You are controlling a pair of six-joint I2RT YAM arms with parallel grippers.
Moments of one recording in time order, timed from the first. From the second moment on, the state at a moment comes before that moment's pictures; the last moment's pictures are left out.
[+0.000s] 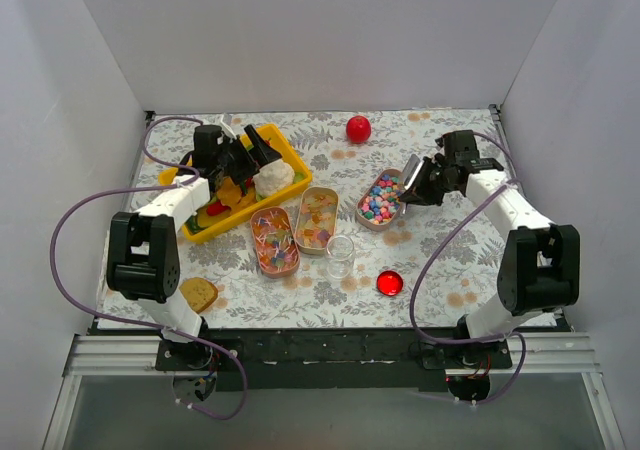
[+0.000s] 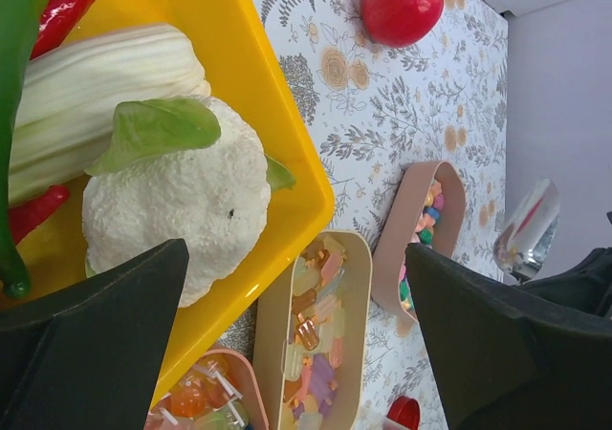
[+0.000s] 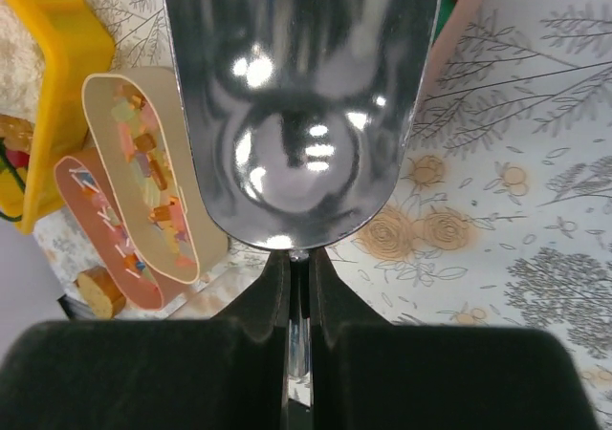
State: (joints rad) left arm -0.13 1.67 1.11 0.04 0.41 -0.69; right arm 0.14 1.54 1.14 -0.59 -0.36 0.55
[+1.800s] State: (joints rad) left arm -0.13 1.51 1.07 -0.12 0.23 -0.59; right arm 0.28 1.73 1.15 -0.64 -0.82 1.21
